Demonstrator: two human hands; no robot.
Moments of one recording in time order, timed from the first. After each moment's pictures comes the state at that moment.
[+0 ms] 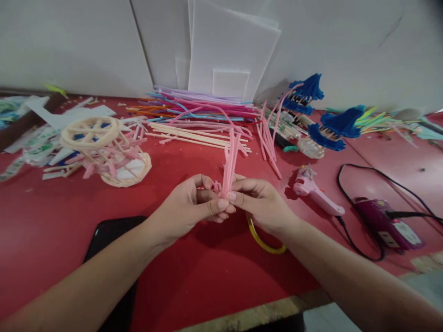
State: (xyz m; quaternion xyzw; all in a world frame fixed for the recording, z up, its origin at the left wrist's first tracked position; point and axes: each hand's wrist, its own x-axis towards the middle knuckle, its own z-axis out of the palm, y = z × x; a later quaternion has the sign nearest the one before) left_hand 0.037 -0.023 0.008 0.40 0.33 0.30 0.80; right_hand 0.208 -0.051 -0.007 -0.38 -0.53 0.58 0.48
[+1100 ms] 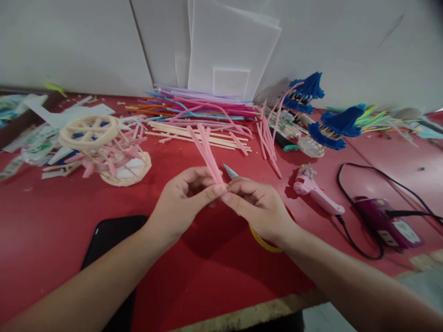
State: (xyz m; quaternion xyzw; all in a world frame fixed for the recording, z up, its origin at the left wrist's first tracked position) left_hand 0.039 -0.027 0.005 0.47 0.37 0.42 0.68; right_hand 0.197 -0.064 0.003 -0.46 -0.55 0.50 0.48
